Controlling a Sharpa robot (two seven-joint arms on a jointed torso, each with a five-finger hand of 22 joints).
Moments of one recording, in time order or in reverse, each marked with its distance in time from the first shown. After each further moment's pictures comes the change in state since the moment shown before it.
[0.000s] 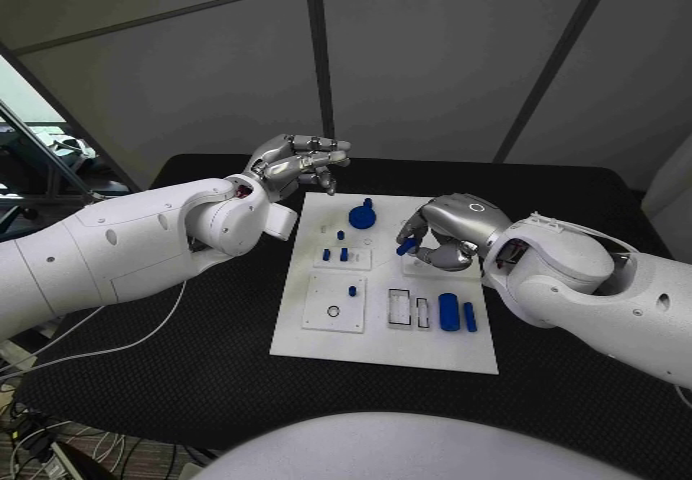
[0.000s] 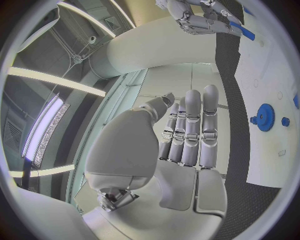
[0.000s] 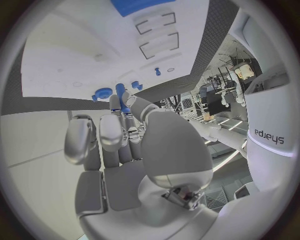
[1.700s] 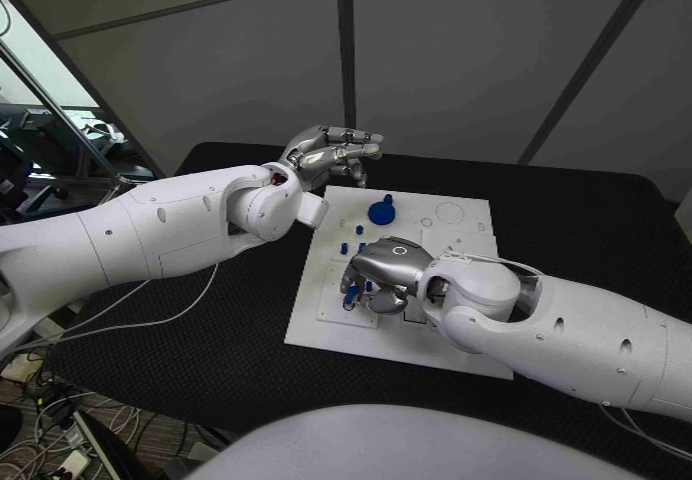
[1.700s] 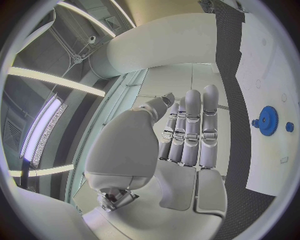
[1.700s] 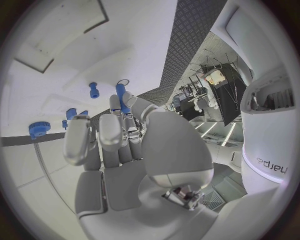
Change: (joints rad) left arm 0.002 0.059 0.000 -0.060 0.000 0.006 0.001; left_hand 0.000 0.000 0.000 0.000 0.000 0.000 0.000 0.000 0.000 0.000 0.000 0.000 0.000 0.000 0.000 0.000 -0.002 0.000 0.000 0.000 0.000 0.000; right arm -0.038 0.293 -0.098 -0.128 -0.031 0.107 0.076; right_hand -0.015 -0.005 0.005 0.000 0.012 -0.006 0.006 -0.016 0.007 0.003 0.004 -0.027 -0.002 0.000 0.000 0.000 -0.009 0.000 0.000 0.000 0.000 -0.005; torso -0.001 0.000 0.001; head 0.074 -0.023
